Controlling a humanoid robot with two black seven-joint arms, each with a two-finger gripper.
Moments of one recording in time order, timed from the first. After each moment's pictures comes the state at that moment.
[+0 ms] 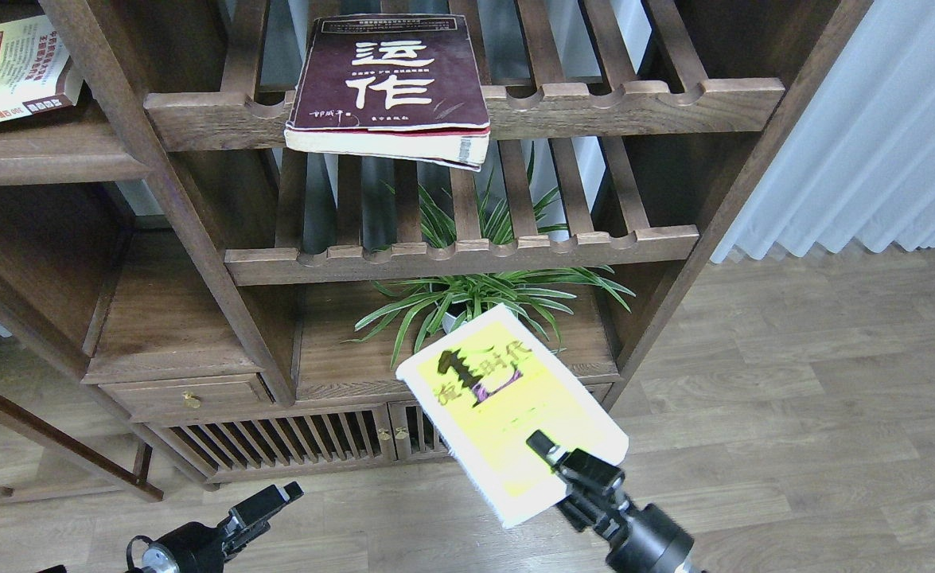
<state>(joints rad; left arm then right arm) -0.19 0.36 -0.27 -0.77 -0.52 -0.49 0.08 -0.36 -0.05 1.09 1.27 0.19 0.58 -0.49</state>
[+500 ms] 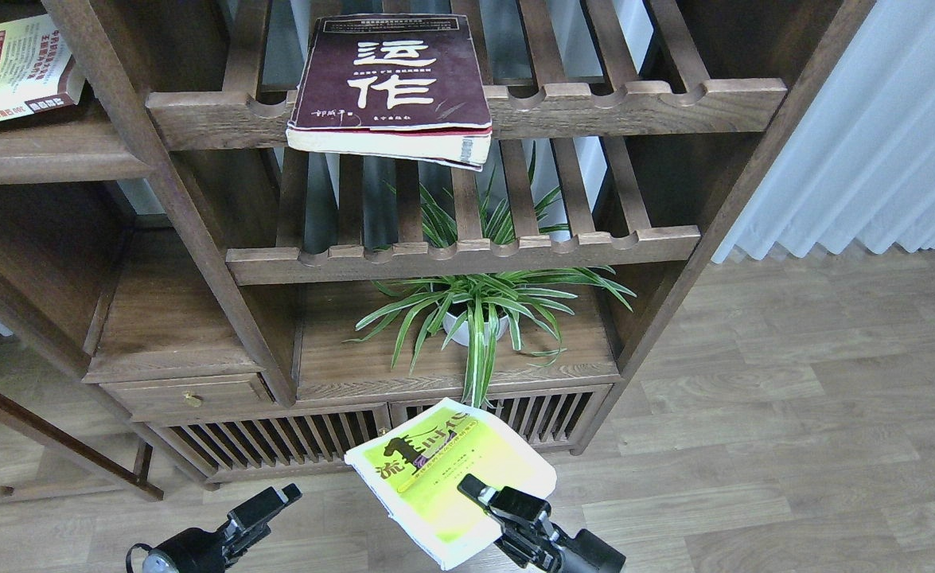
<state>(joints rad) -0.19 0.33 -0.33 -0.86 -0.53 -0.49 0.07 -0.21 0.01 1.06 1.14 0.15 0.58 -0.49</state>
